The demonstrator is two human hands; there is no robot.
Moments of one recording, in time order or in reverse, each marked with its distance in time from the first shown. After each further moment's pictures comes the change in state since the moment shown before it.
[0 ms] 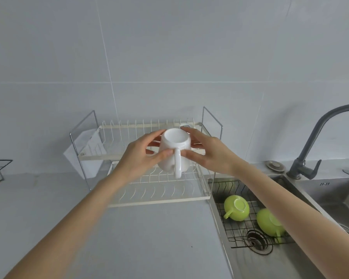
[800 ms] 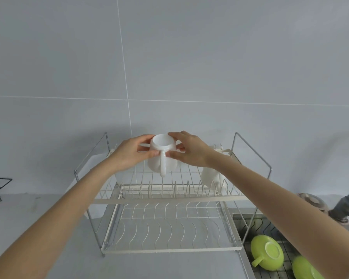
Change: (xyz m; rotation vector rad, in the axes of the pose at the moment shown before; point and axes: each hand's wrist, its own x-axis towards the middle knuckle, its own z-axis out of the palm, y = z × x) left_hand 0.125 -0.100 -0.081 0.099 -0.133 -0.167; right_hand 0.191 0.012 0.042 -0.110 -0.143 0.049
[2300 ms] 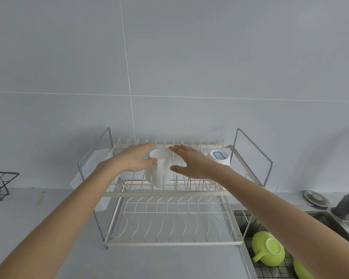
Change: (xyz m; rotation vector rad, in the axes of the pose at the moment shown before) left_hand -0.006 0.006 0.011 0.547 -0.221 -0.208; right_hand -0.016 0.017 0.028 -0.270 -0.159 0.009
